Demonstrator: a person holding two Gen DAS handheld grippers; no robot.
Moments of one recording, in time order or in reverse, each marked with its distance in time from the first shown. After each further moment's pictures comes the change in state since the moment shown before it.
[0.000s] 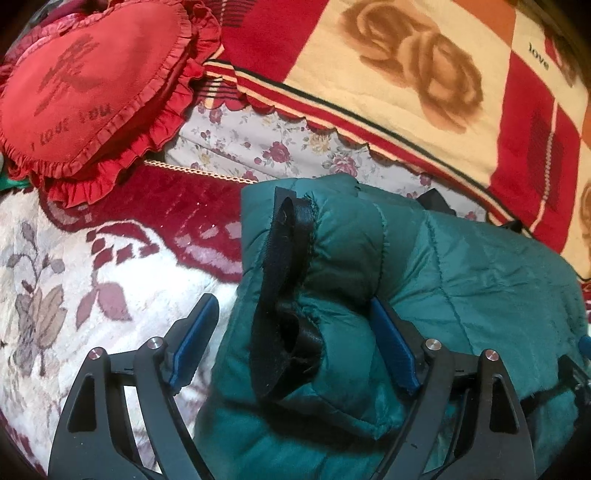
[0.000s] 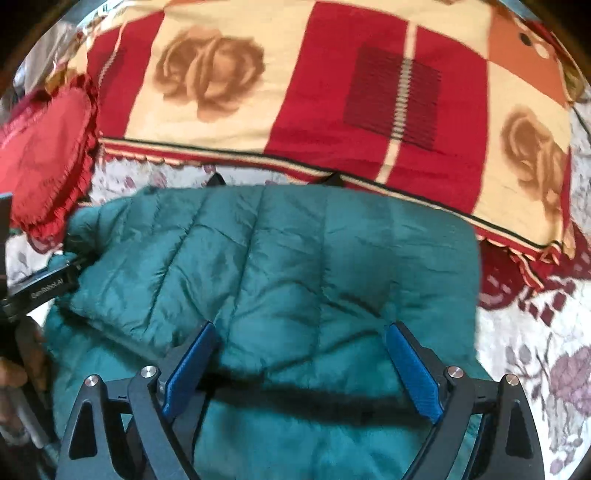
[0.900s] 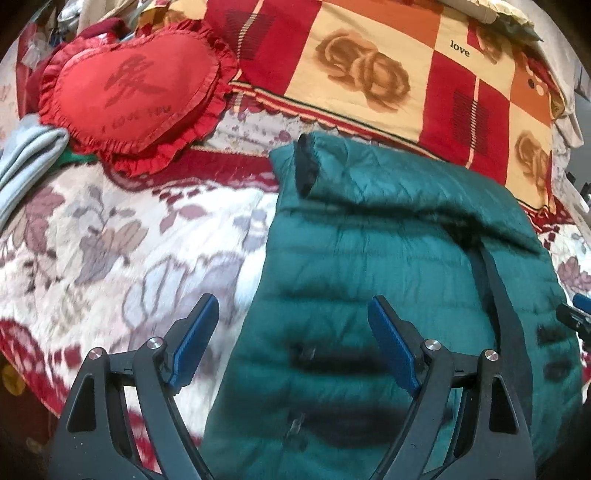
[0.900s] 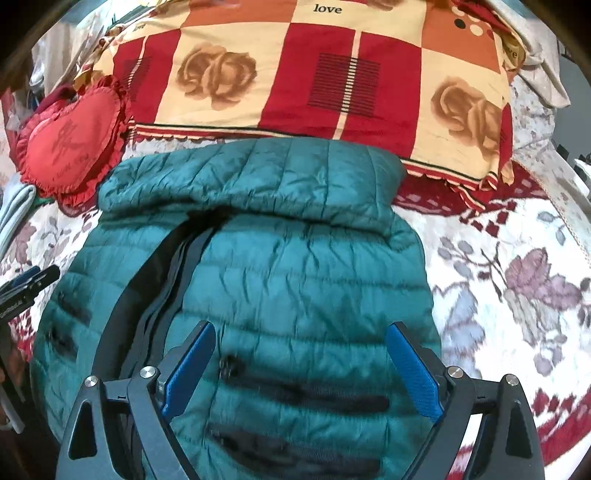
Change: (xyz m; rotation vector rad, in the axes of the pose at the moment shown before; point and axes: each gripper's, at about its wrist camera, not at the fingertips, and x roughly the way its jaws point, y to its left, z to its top) left arm -0.138 0.037 -0.120 0.102 -0.048 -0.043; right arm -0.103 -0.022 -0.116 0.028 0.007 0.005
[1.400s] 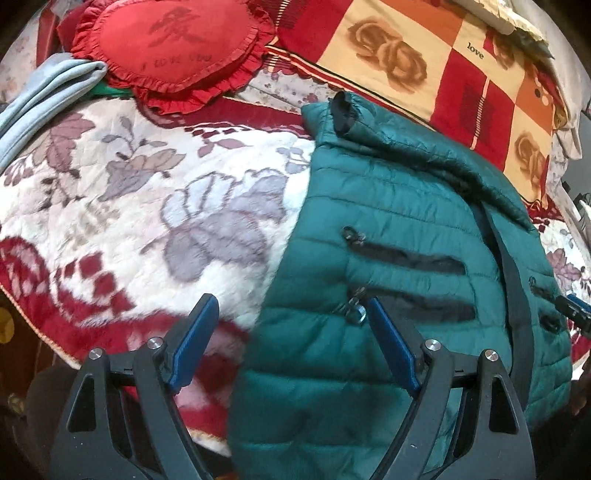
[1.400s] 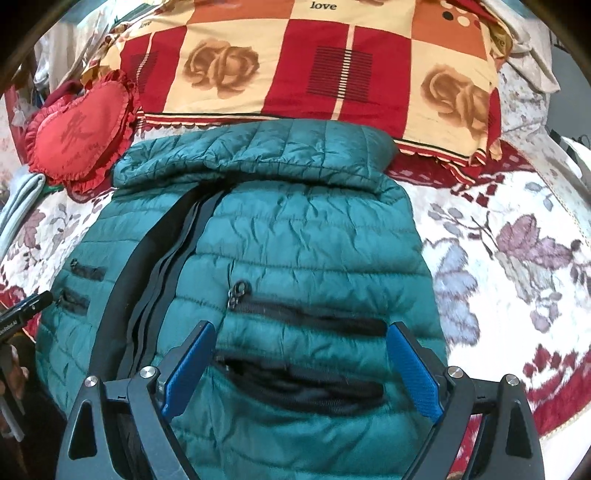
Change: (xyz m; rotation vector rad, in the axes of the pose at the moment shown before) left arm -0.028 0.045 -0.064 -0.099 0.085 -0.042; right arm -0.025 -0.003 -0.042 0.018 0.016 0.012
